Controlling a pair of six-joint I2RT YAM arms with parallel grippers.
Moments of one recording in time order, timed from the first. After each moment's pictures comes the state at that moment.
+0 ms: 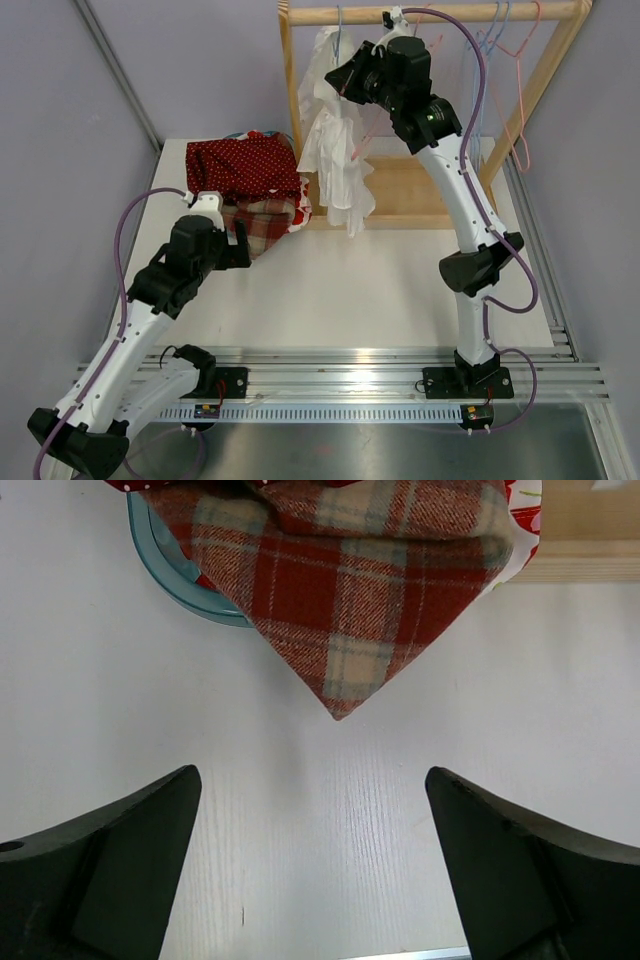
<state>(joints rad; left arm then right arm) -0.40 0.81 0.89 -0.69 -0.22 -0.28 0.50 2.08 2.57 -0.55 -0.09 0.63</state>
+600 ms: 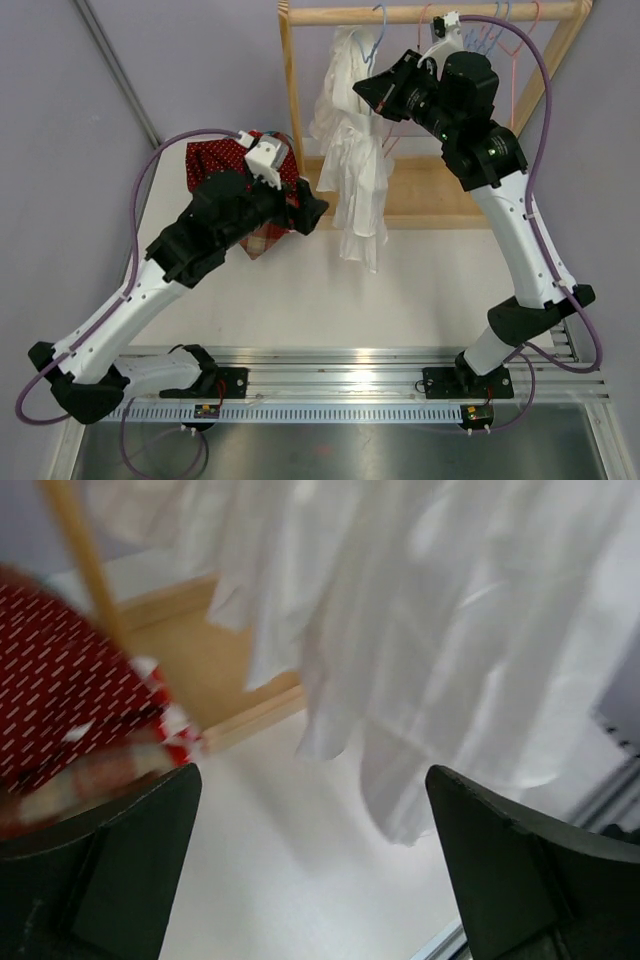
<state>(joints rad) -0.72 1.08 1.31 -0.48 -0.06 -0.25 0.50 1.66 2.19 -0.53 -0.12 0.65</state>
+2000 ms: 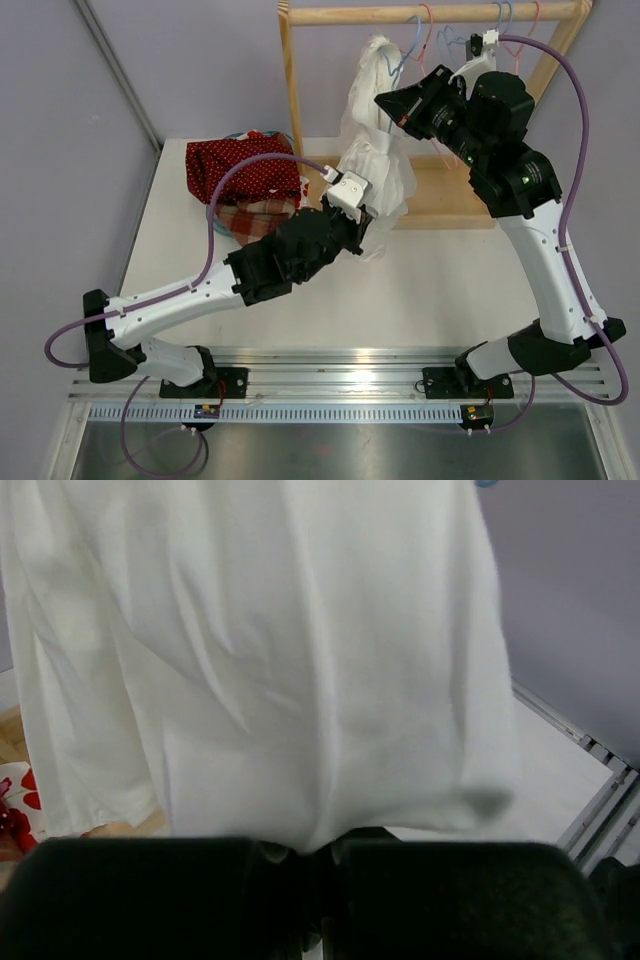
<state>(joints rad) -1.16 1.34 1.33 -0.10 -0.43 -0.14 0.50 1.44 2.02 -0.57 -0.04 0.78</state>
